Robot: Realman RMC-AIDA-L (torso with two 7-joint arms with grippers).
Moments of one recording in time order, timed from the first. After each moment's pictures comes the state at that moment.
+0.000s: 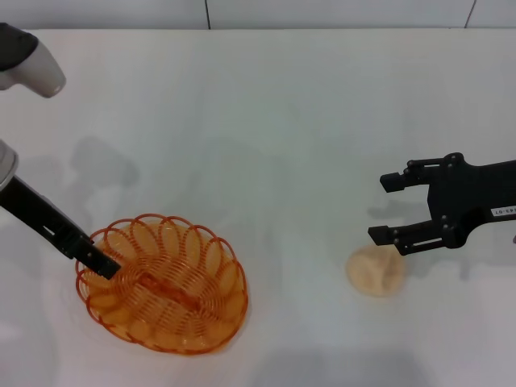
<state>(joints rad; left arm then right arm) -0.72 -2.01 0.96 0.98 2.73 1.79 -2.24 0.31 2.01 -1.28 -1.33 -1.88 -1.50 1.79</state>
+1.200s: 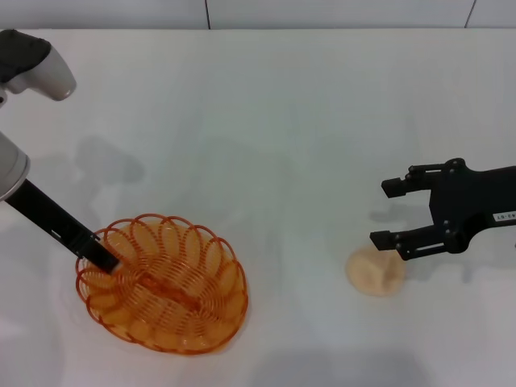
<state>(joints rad) -0.73 -2.02 0.97 0.94 2.75 1.75 -2.30 0.31 2.01 -1.28 -1.31 -1.88 -1.51 1.78</state>
